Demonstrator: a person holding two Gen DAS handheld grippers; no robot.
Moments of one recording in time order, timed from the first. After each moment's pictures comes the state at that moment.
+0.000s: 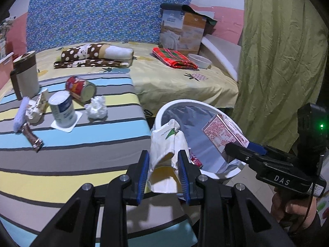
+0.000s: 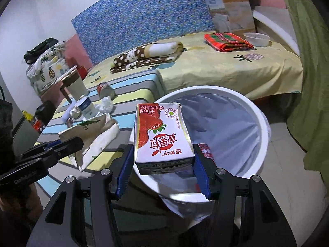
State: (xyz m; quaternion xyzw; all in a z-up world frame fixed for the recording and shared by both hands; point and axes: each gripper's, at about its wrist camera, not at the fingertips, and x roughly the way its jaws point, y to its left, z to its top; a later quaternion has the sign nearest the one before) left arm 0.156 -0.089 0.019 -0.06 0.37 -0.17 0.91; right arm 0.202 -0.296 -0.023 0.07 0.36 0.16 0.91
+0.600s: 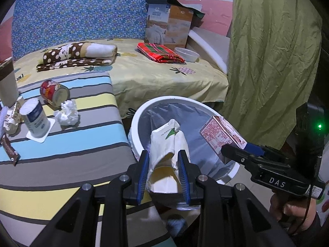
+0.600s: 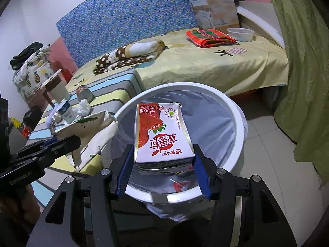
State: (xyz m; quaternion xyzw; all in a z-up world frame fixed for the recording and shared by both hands) left arm 0.177 -0.129 0.011 -0.04 0.38 -0.21 0.90; right arm 0.211 -0.321 -0.030 0.07 0.38 0.12 0.92
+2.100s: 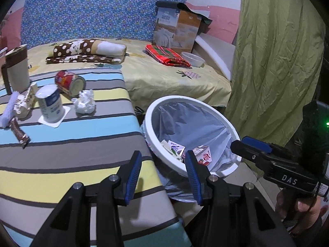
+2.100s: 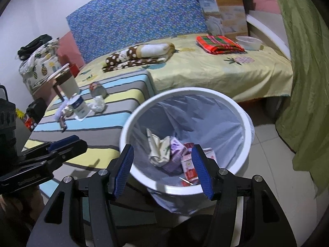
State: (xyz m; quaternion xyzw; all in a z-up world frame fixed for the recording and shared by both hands) left arm 0.154 -0.094 0.011 -0.08 0.37 -0.19 0.91; right arm 0.197 -0.297 -0.009 0.04 0.36 0.14 0.92
